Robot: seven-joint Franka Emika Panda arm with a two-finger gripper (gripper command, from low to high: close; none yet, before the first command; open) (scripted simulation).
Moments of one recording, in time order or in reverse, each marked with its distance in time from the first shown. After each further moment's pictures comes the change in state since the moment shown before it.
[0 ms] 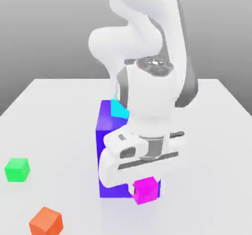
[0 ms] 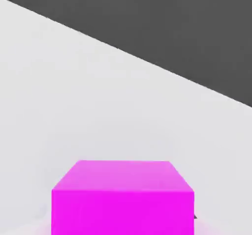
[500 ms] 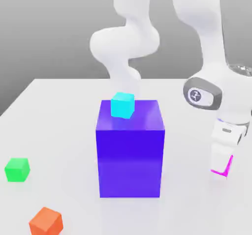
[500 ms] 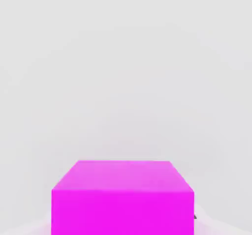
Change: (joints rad) arm 0.400 0.031 0.400 -0.112 -0.044 0.113 0.049
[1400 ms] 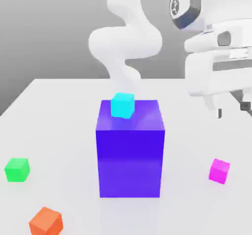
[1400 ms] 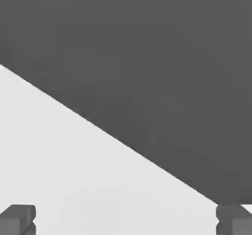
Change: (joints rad) arm -0.191 -0.319 -0.021 0.109 0.110 -0.177 0.007
